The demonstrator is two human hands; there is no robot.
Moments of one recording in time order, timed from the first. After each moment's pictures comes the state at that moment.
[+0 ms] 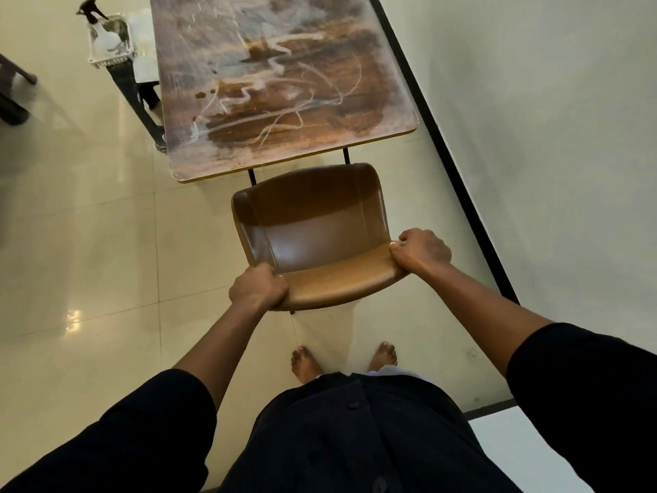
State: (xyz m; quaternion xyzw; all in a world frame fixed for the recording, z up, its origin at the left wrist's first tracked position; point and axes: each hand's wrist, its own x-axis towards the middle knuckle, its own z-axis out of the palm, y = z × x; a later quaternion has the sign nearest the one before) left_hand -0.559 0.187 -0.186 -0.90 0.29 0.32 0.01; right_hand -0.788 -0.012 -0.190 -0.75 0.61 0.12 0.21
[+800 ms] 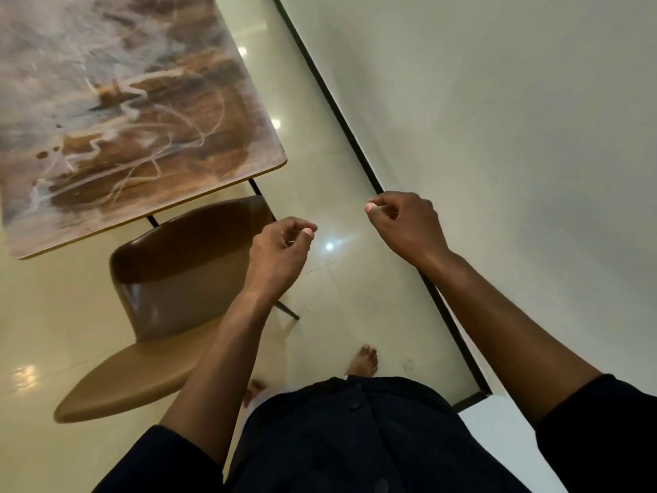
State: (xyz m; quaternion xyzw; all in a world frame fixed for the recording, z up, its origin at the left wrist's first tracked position) left_hand -0.798 -0.098 -0.109 -0.76 0.38 0.36 -0.38; right_hand -0.991 -0.219 -0.084 -0.73 0.56 -0.15 0.36
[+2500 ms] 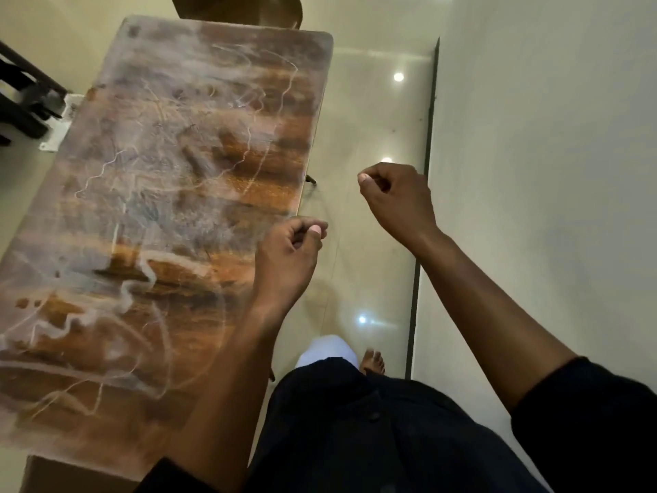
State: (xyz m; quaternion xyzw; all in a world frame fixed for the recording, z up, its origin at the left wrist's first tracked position) left_hand -0.430 -0.768 -0.078 -0.81 0.13 0.21 -0.54; right_hand -0.467 -0.968 -0.071 -0.85 0.30 -0.13 0.42
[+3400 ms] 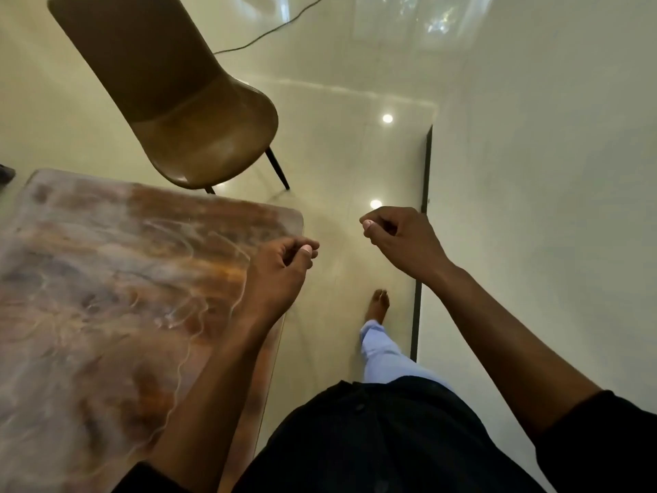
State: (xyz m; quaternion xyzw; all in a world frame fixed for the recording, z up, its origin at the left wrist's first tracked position) left_hand 0.019 -1.143 -0.101 -0.81 0.13 0.25 -0.51; right_hand -0.062 -1.362 -0.096 -0.87 0.26 -0.04 0.42
